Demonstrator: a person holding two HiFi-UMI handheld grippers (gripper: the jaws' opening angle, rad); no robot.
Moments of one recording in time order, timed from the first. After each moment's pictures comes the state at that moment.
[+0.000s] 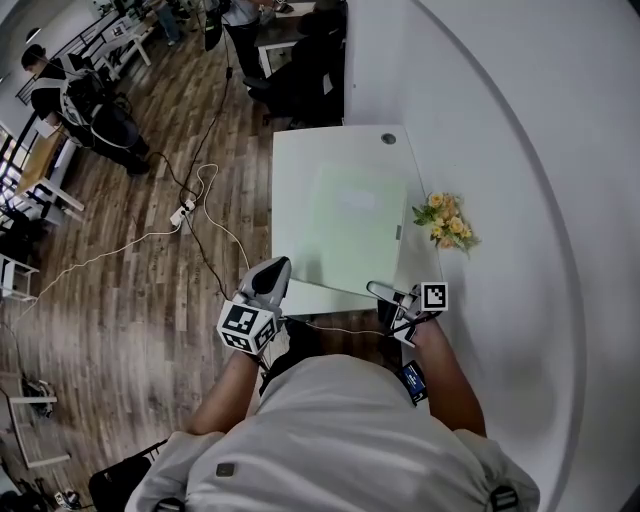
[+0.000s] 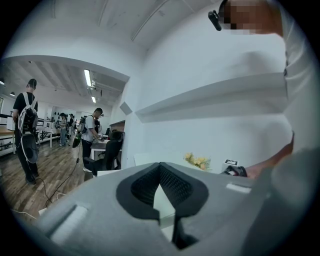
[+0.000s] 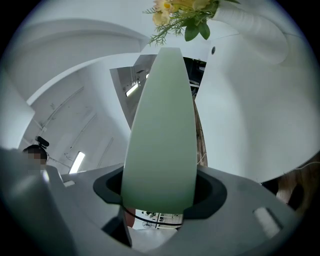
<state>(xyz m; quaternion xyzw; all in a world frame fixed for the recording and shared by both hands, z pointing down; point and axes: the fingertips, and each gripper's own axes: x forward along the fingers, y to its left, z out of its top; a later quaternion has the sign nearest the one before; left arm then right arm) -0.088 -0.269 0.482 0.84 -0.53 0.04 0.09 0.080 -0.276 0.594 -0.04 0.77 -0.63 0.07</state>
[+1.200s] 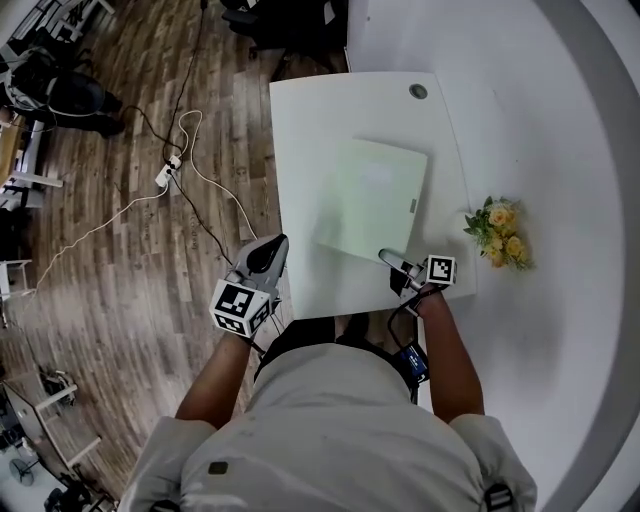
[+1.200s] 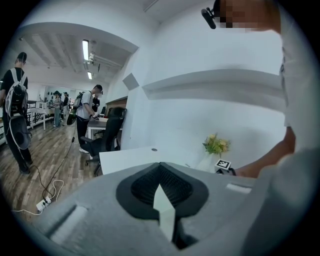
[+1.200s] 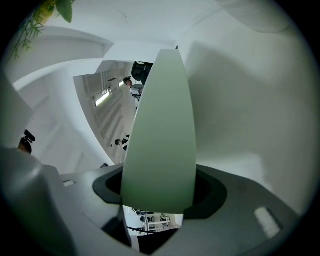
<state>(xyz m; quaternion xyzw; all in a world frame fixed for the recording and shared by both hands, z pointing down) -0.180 -0.406 0.589 0.85 -0.49 0.11 0.18 0.032 -0.409 0.770 -0.17 0.71 -0.69 0.03</state>
